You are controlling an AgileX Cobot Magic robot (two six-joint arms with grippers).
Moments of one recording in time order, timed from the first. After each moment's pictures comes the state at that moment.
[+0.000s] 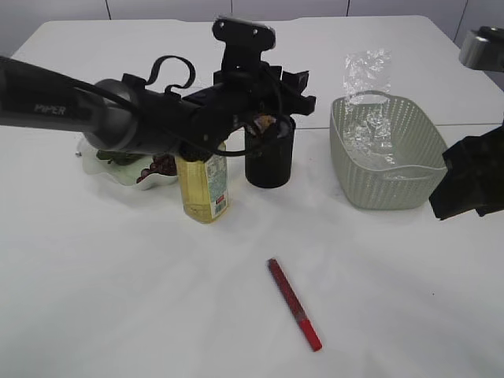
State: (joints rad) left arm -0.63 2.26 -1.55 -0.06 -0.52 0.00; right arm 0.19 1.27 -1.00 0.23 0.99 -0.08
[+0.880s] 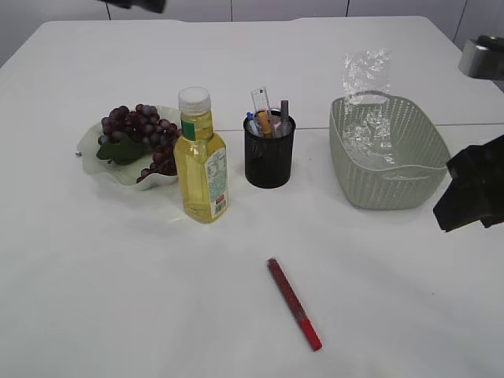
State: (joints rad) left arm -0.47 1.65 -1.55 -0.06 0.57 0.00; right arm 0.19 1.27 -1.00 0.23 1.04 -0.08
